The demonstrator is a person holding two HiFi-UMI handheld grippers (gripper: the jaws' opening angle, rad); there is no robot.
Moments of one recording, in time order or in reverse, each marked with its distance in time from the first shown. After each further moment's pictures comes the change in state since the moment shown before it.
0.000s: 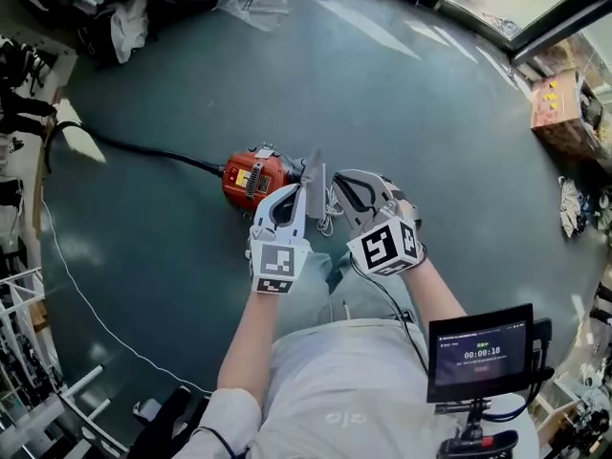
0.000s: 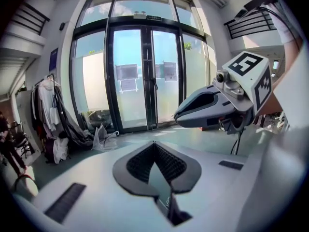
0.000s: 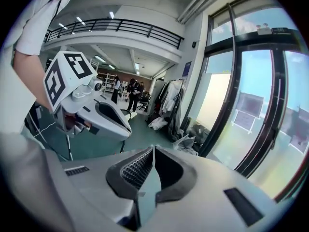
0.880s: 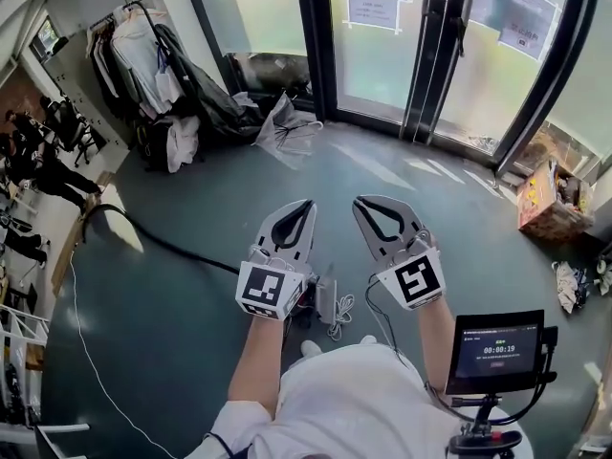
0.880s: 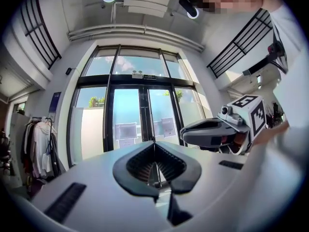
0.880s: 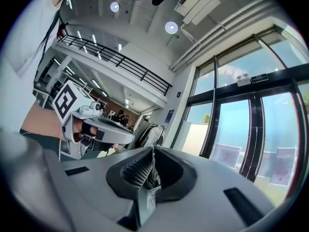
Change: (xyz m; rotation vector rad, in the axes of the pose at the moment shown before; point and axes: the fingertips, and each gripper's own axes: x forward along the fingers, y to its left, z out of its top) left arm -0.156 0.029 0.323 0.061 -0.598 -0.021; right arm -0.184 -0.120 0.279 -0.084 -0.488 -0.226
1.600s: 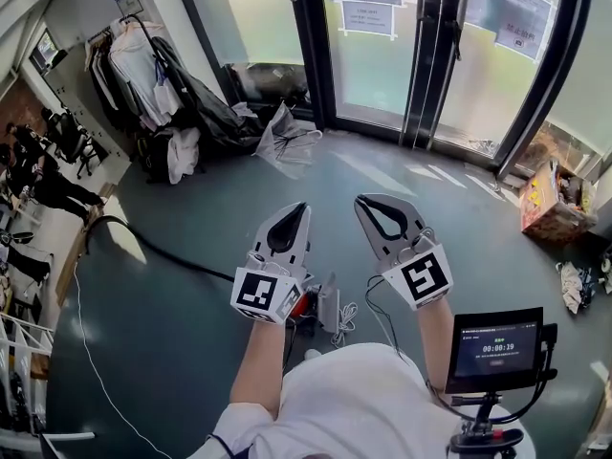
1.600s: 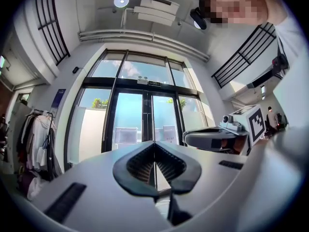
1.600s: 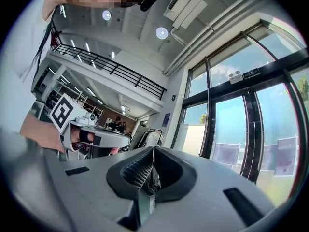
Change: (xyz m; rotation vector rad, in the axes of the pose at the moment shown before) left arm -0.001 0.004 0.010 -0.095 -0.099 0.021; right arm -0.006 -0.015 0.010 0.083 -0.050 -0.023
